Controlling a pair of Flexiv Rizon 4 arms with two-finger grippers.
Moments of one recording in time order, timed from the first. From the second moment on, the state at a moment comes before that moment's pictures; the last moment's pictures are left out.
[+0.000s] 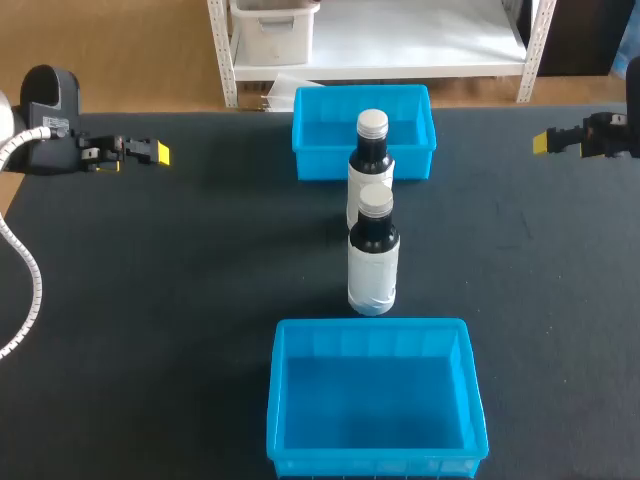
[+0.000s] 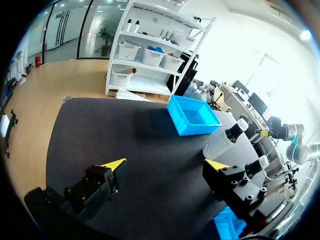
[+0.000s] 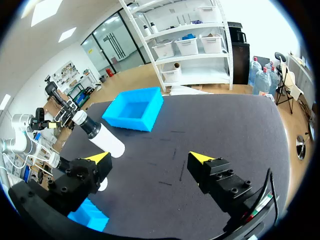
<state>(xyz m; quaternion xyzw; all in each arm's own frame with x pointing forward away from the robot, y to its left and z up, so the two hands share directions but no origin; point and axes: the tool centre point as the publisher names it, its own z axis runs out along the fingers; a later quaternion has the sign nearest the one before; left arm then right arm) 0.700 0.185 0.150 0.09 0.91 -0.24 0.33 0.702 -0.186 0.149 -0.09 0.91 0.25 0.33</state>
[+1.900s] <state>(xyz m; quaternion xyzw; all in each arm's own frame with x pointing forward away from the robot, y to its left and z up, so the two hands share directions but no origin) 0.700 0.185 0.150 0.09 0.91 -0.24 0.33 0.671 -0.166 0.152 -0.54 0.75 0.22 0.33</state>
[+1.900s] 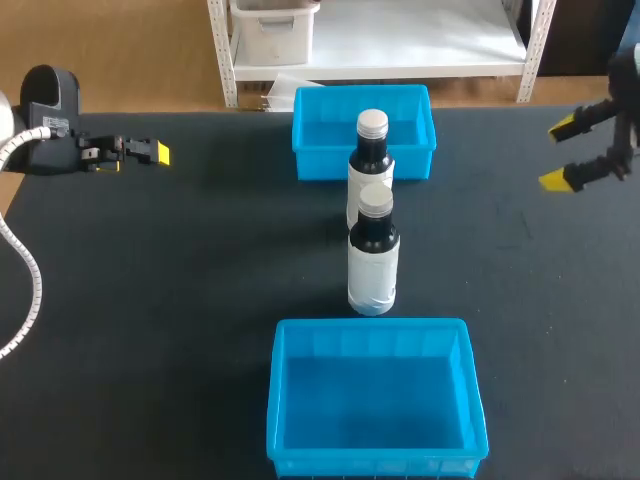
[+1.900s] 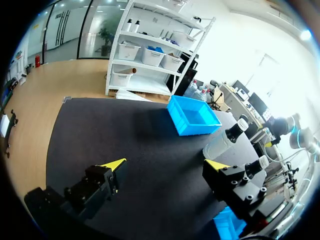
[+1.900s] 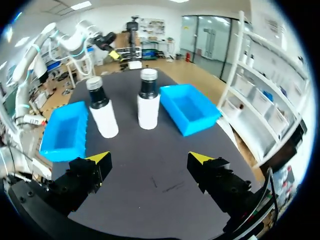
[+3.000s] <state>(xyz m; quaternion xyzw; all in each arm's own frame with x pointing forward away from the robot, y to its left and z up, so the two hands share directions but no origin) 0.700 0.185 0.150 0.09 0.91 -0.24 0.33 0.610 -0.025 0.136 -0.63 0.66 0.29 0.29</state>
